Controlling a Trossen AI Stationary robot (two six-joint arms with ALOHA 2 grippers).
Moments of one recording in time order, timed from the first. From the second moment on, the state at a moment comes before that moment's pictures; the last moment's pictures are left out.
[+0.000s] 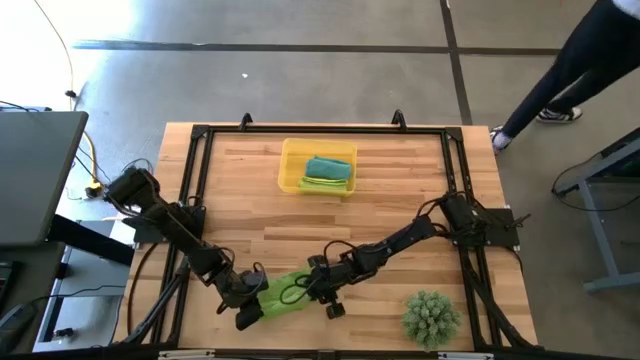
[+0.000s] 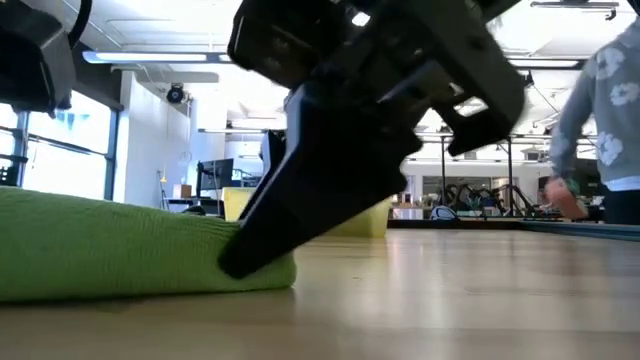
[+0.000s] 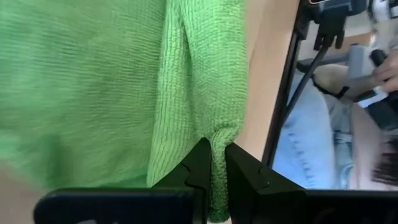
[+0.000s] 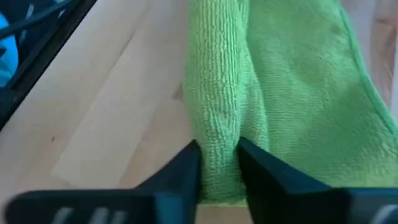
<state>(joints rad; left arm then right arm) -0.66 1.63 0.61 0.21 0.02 -1.24 0.38 2.20 1.37 -0.03 -0.08 0.04</state>
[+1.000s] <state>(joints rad) -0.78 1.57 0.61 0.02 0.01 -1.22 0.27 2.20 1.36 -0.03 -0.37 0.31</state>
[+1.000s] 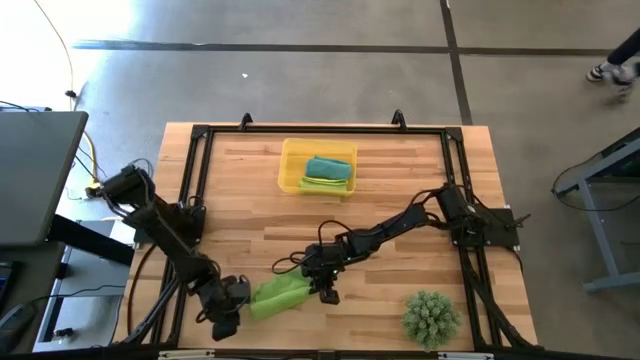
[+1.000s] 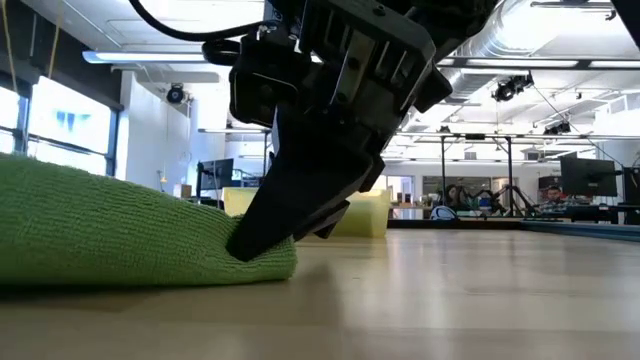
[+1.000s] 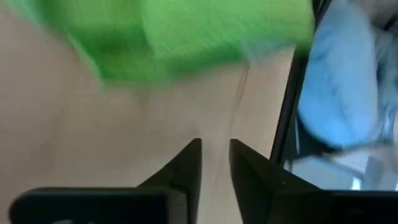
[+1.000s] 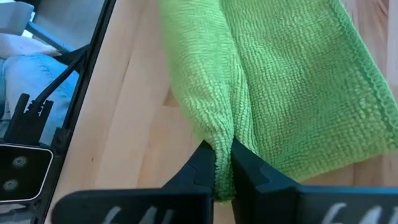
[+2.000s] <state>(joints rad) -0.78 1.56 0.77 -0.09 -0.35 -0.90 0.24 2.20 1.36 -0.05 -0.42 0.36</state>
